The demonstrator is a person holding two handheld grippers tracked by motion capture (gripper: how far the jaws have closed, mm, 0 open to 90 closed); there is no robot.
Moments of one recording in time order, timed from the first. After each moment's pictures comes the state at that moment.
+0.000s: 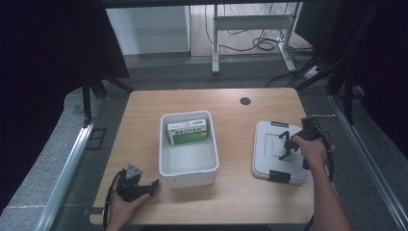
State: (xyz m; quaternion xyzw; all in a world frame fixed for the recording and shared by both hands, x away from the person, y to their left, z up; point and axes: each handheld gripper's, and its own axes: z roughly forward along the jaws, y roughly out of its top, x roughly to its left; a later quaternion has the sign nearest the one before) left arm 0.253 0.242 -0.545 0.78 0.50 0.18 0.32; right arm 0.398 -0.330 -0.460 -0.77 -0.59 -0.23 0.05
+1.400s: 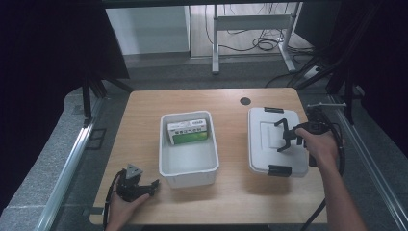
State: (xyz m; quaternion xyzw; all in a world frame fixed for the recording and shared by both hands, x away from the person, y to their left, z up) left arm 0.253 0.242 -0.545 0.78 0.50 0.18 0.32; right arm 0.367 -0.309 -0.380 -0.71 -0.63 -0.31 0.04
